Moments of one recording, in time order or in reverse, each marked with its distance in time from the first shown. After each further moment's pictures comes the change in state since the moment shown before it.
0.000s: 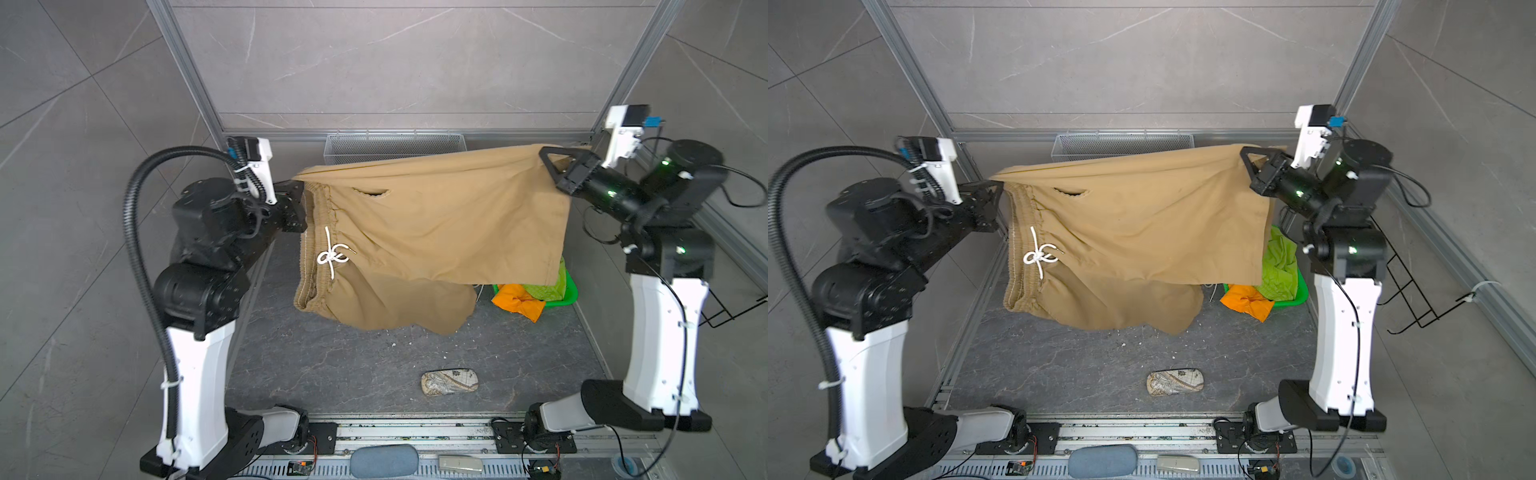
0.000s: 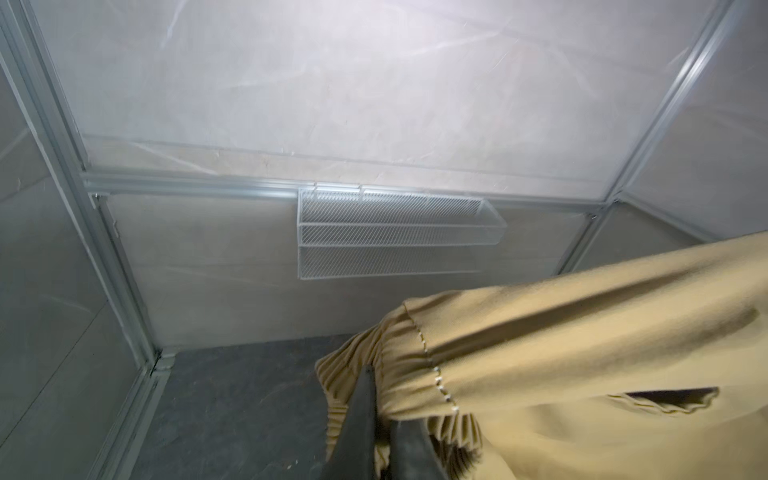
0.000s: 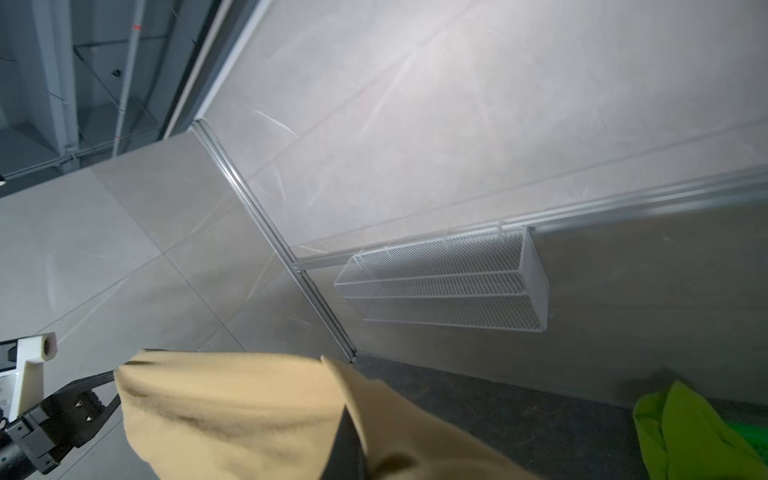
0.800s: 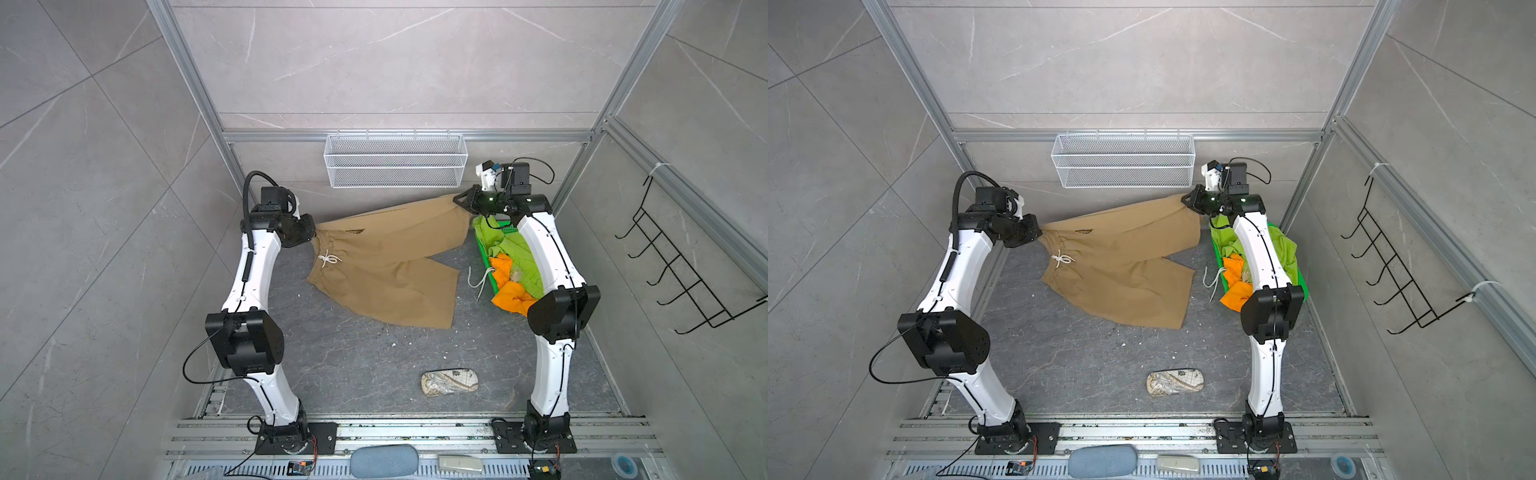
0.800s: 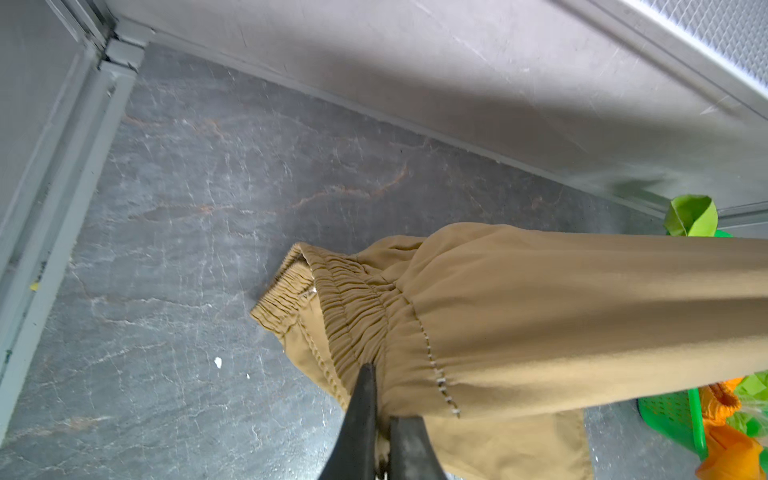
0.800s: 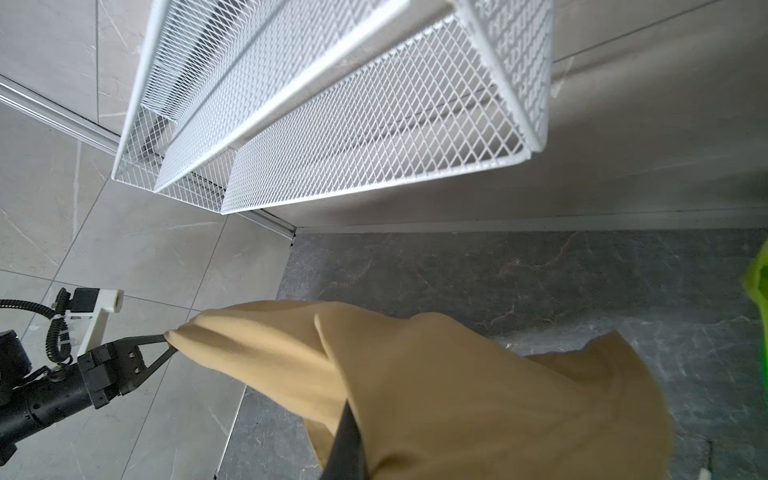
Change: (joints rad) left arm 0.274 0.472 -0.216 0.011 0.186 -0.081; right arm 0.160 0.572 0.129 -0.072 0.055 -0.063
